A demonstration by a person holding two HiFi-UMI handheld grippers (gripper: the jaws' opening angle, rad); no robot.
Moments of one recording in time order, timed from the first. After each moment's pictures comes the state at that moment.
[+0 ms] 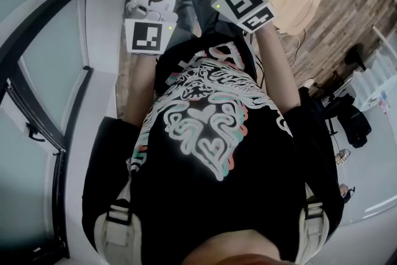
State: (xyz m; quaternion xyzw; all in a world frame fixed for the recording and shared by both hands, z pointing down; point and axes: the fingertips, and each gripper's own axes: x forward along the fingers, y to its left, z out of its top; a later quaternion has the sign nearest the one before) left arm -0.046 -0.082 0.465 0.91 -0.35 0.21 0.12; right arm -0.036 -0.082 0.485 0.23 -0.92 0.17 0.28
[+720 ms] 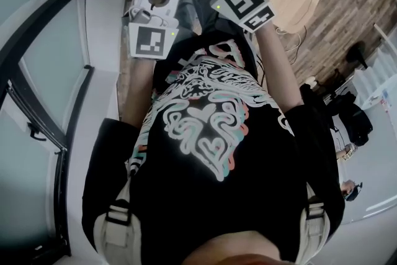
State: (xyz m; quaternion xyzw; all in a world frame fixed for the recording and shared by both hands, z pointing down) left arm -0.032 -0.066 0.464 0.92 -0.30 0.24 0.09; right arm -0.036 -0.081 0.478 0.22 -0.92 0.19 0.26
